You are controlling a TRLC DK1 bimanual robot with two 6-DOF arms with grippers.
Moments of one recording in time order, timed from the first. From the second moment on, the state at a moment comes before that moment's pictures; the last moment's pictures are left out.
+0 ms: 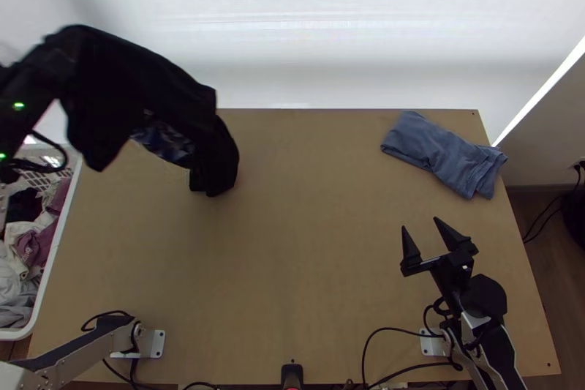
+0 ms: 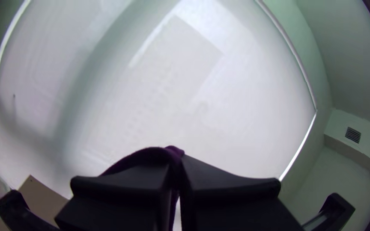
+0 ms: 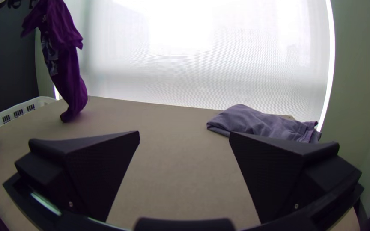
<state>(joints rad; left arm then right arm) 0.04 1.18 1.78 -0.41 0.21 -0.58 0.37 0.00 0.06 -0.11 0.08 0.02</state>
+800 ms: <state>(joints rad) -0.16 1.09 1.78 -0.44 0.17 -0.54 0.37 0.00 0.06 -0.11 0.08 0.02</state>
